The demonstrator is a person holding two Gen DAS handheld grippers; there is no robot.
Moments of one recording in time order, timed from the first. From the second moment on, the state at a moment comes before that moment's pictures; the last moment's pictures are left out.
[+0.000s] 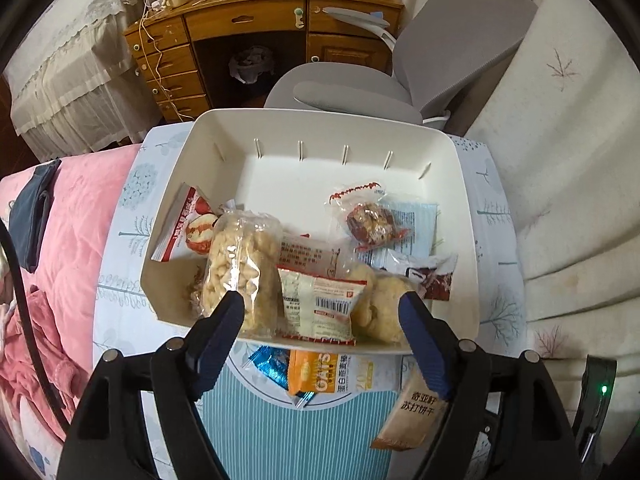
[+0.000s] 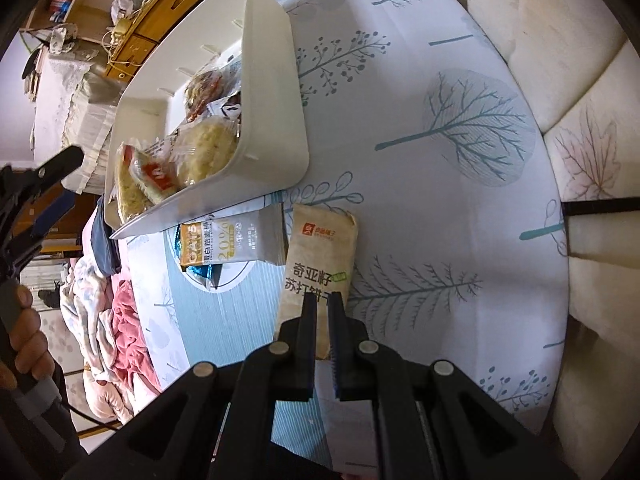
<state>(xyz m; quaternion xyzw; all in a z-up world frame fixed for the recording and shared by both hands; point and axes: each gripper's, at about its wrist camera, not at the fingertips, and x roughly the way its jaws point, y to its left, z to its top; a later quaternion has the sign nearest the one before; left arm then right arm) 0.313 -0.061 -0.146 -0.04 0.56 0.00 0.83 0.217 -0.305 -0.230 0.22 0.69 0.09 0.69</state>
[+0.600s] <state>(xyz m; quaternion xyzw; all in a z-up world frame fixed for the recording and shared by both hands) 0.239 -0.036 -0.166 -0.05 0.54 -0.05 0.84 0.203 -0.286 -0.234 0.24 0.69 0.06 0.68</state>
